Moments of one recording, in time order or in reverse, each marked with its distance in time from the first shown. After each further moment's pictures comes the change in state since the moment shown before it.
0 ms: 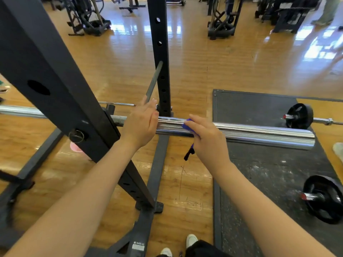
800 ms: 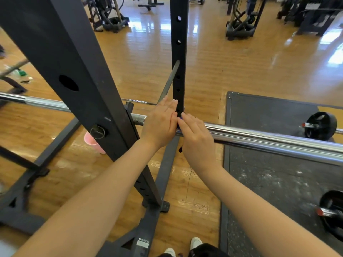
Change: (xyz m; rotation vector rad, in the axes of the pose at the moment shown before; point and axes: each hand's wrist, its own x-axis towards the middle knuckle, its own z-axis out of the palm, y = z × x) left_hand -0.001 0.001 0.002 0.019 0.083 0.007; right_hand 0.015 -0.038 0.058 -0.083 0.076 -0.197
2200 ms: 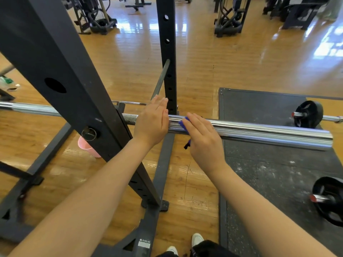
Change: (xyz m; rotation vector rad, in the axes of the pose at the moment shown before) left_hand -0.001 -0.002 0.004 -0.016 -0.012 -0.032; right_hand -0.023 0.029 -0.016 -0.030 0.007 -0.001
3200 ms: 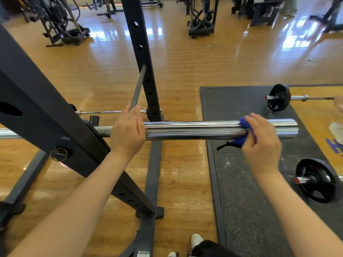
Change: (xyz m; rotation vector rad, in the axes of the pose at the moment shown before) left_hand -0.001 0.003 0.005 -0.019 0.073 -0.002; right_hand -0.057 0.106 -0.096 -0.185 0.235 0.378
